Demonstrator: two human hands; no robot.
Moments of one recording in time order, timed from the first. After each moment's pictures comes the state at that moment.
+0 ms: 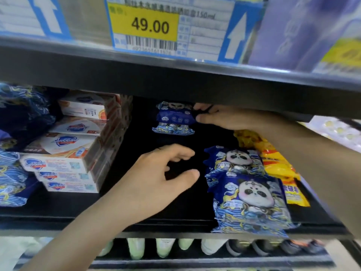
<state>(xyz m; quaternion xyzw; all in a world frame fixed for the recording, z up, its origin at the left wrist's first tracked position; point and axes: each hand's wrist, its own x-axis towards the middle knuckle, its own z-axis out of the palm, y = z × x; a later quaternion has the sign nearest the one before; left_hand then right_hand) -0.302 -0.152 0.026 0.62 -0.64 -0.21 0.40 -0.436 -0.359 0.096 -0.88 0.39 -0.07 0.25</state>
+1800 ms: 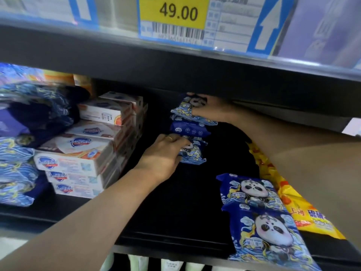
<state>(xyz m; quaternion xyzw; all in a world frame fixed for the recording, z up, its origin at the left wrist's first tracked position) -0.237 -0.275 -0.038 0.68 -0.67 0.04 0.30 -0.362 -0.391 0.101 -0.89 0.39 -0.11 0.20</state>
